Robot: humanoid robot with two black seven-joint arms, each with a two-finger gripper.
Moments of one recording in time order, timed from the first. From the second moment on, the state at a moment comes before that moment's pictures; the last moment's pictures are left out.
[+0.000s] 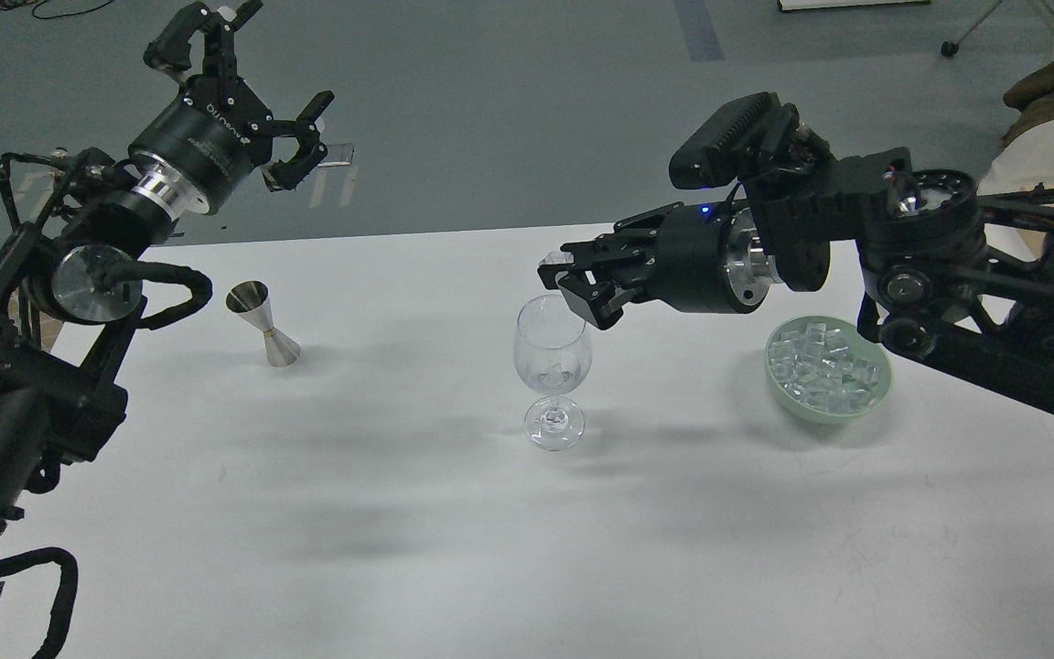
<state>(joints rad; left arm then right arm) -0.69 0.38 -1.20 -1.05 0.31 -0.33 0.08 1.13 -0.54 0.38 1.62 -1.64 0.49 -0.06</state>
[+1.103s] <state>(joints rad) -0.70 0.38 -1.21 -1.04 0.31 -0.33 0.08 1.16 -0.54 0.35 1.61 -1.65 0.49 -0.06</state>
